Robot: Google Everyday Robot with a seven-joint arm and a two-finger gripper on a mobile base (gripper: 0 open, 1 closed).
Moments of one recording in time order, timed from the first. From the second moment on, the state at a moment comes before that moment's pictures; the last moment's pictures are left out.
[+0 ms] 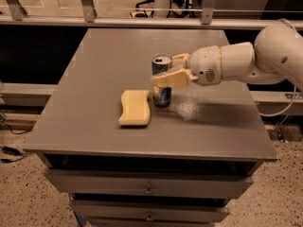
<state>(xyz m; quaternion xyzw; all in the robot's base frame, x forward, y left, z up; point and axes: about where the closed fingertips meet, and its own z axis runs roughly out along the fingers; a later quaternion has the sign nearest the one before) 0.570 -0.046 0.904 -0.48 0.65 0.37 0.46</state>
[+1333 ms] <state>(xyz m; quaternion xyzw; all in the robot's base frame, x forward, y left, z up) 0.562 -0.024 0.897 -0.51 0.60 0.39 0.48</state>
